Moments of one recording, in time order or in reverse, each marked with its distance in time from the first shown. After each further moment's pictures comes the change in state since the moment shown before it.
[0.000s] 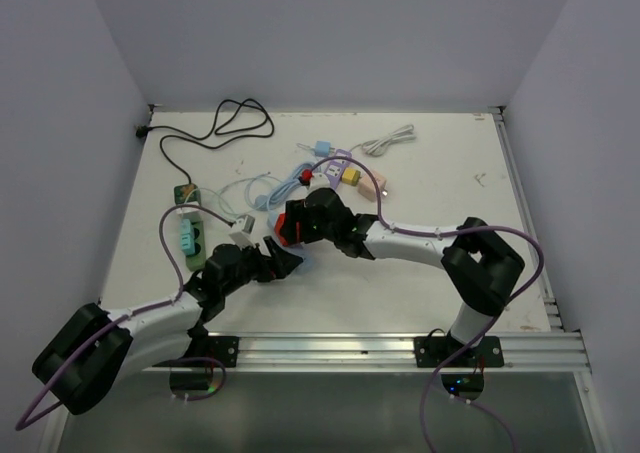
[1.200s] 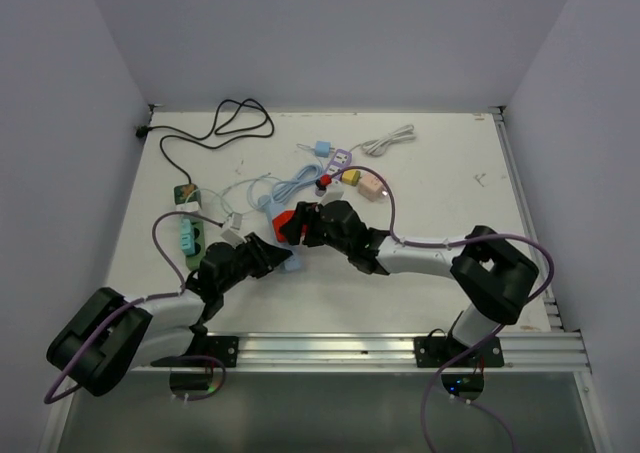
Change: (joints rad) left arm 0.101 0.139 -0.042 0.227 0.046 -0.170; right arm 0.020 -0.084 -0.204 0.315 0.017 0.142
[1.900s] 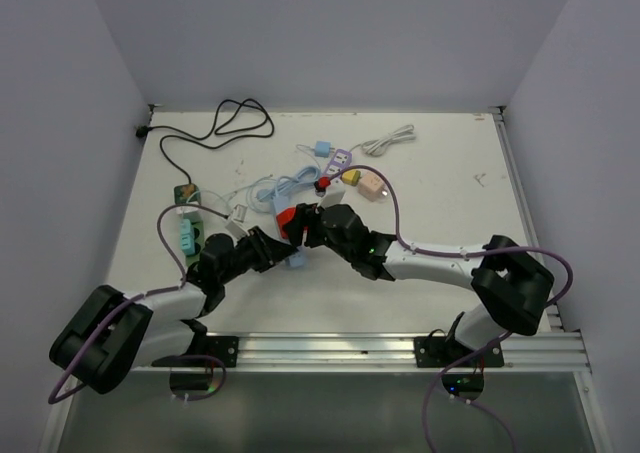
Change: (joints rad) left arm 0.048 0.010 0.059 -0.025 0.135 -0.006; right arm 0.053 -0.099 0.000 -0.064 0.149 -0.139
